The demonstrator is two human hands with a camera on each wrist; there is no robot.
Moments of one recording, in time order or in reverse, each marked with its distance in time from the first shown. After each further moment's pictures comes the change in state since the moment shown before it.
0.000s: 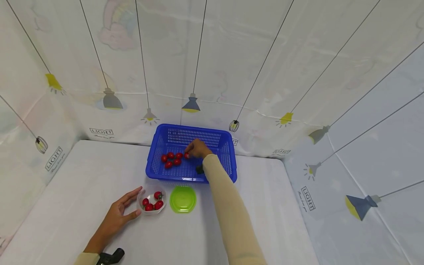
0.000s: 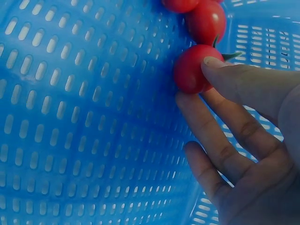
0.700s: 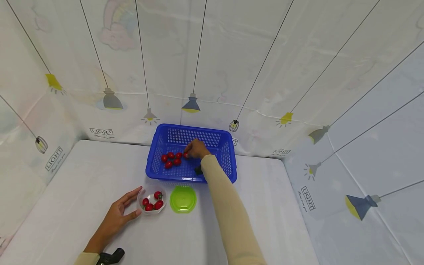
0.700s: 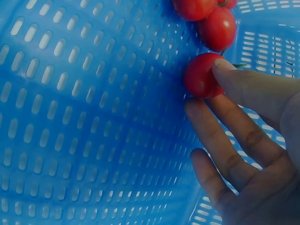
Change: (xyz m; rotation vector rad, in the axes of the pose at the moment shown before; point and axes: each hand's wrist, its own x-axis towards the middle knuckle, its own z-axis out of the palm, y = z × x) left_hand -0.001 0.003 0.000 -0.012 -0.008 0.024; right_hand 0.000 -0.002 0.009 -0.058 0.073 -0.001
